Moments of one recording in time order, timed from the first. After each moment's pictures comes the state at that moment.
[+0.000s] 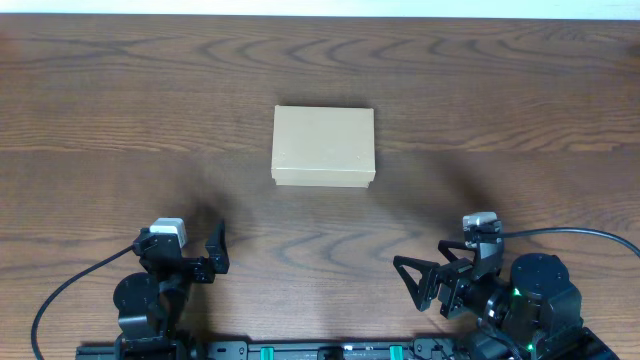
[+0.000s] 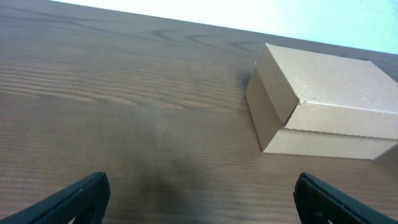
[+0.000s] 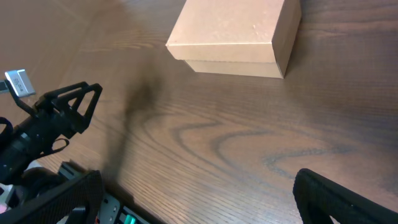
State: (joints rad) left arm 0.07 0.01 0.13 -0.45 0.24 -0.12; right arm 0.44 0.42 0.77 -0.94 -0.28 0.49
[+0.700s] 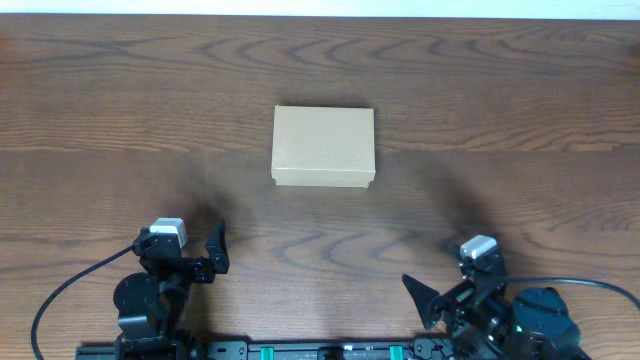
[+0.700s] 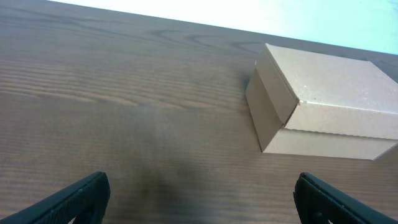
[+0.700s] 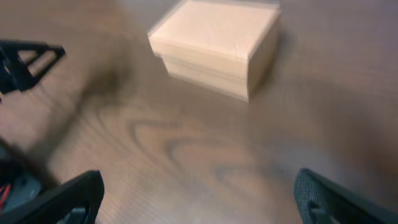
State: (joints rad) left arm 0.07 0.01 0.13 -0.45 0.24 -0.12; right arm 0.54 0.17 0.59 -0.89 -0.11 0.20
